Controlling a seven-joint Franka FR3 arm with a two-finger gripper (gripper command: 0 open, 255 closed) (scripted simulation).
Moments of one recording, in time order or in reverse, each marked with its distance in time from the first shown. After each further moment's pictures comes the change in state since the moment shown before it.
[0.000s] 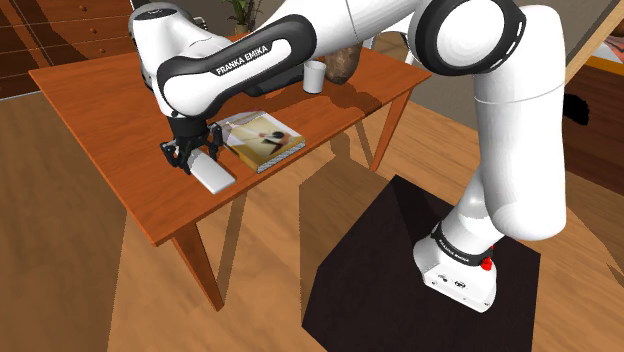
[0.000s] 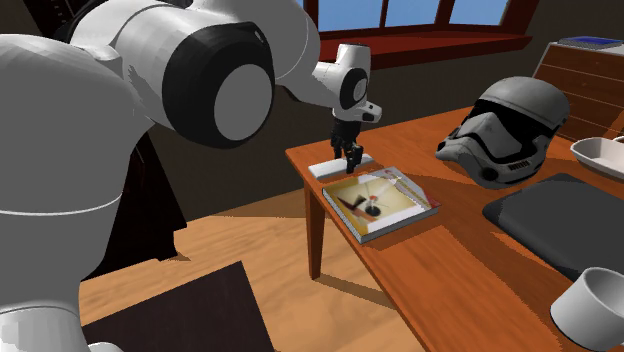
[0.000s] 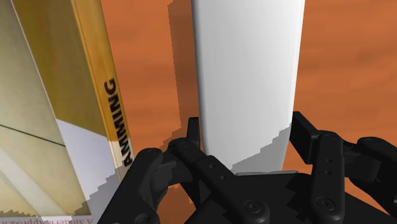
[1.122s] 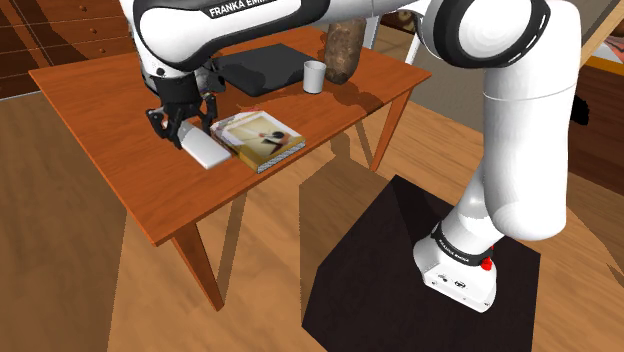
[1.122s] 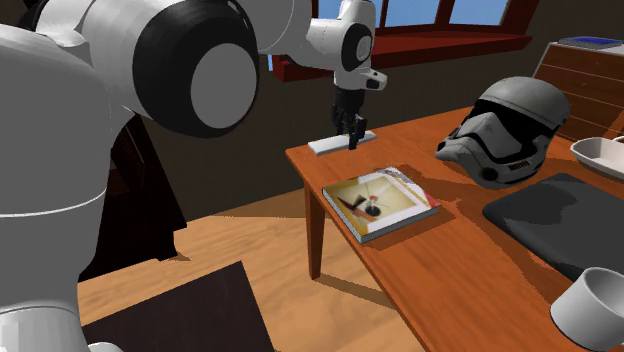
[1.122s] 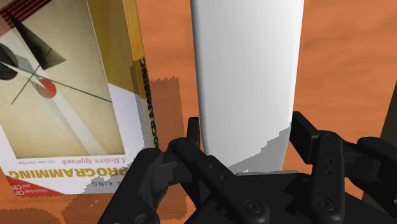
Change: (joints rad) arm 0.000 -0.066 0.013 0.114 0.023 -0.178 -0.015
